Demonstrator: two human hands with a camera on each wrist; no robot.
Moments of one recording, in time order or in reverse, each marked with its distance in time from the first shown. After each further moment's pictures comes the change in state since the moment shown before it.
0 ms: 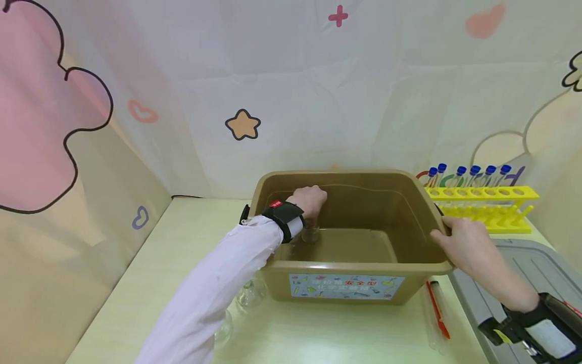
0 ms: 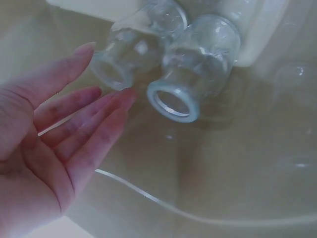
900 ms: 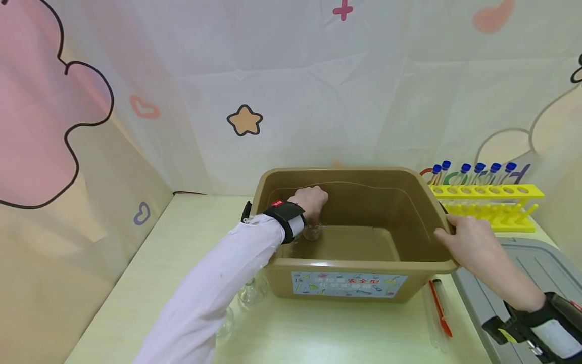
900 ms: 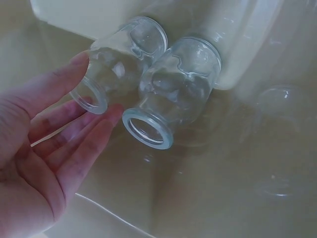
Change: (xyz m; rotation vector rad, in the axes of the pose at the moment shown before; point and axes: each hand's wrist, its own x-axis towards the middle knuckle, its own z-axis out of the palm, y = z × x) left_hand 0.000 -0.002 0.010 -0.029 -0.022 -0.001; right_hand 0.001 0.000 -0.001 -0.013 0.005 -0.017
